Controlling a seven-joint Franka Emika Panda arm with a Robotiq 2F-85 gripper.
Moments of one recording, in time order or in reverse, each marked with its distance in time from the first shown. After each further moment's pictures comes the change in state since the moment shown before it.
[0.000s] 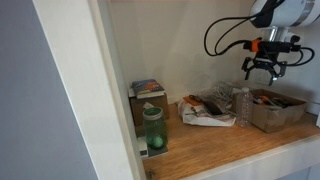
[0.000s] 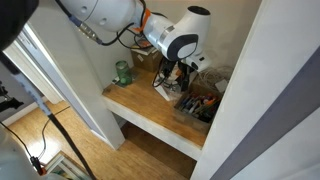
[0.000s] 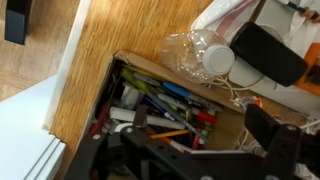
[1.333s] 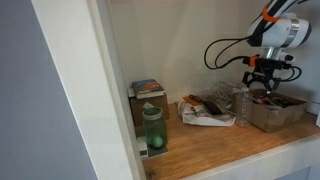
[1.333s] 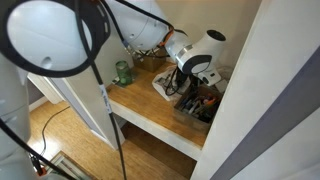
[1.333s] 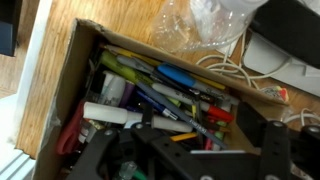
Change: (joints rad) arm -0.065 0.262 0.002 0.201 0.136 -0.018 -0.084
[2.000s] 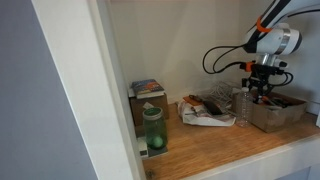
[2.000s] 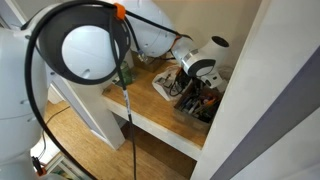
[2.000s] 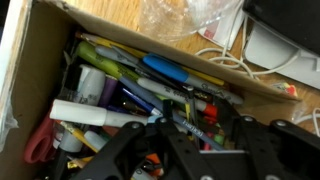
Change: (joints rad) arm -0.016 0.125 0.004 0.137 0.027 -0.047 0.002
